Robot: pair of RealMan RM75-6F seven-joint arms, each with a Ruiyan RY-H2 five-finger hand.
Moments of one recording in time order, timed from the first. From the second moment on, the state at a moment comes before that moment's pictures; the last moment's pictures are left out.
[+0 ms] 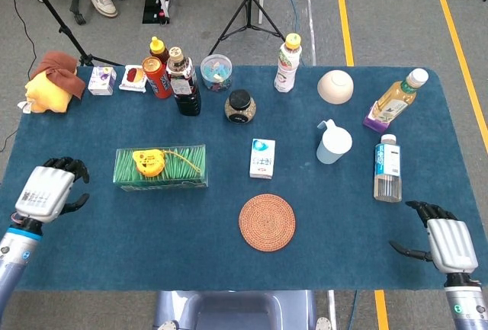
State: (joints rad) left arm -0.35 -1.02 -0.14 -1.76 1.42 1.17 0.30; right arm 0.08 -1.14 0.05 -1.62 -1.46 1.43 -0.11
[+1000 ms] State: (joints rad) left arm -0.61 -1.15 -0.22 -1.63 1.14 0.95 0.40; right arm 0.09 -1.14 0.06 -1.64 -1.42 1.41 -0.13
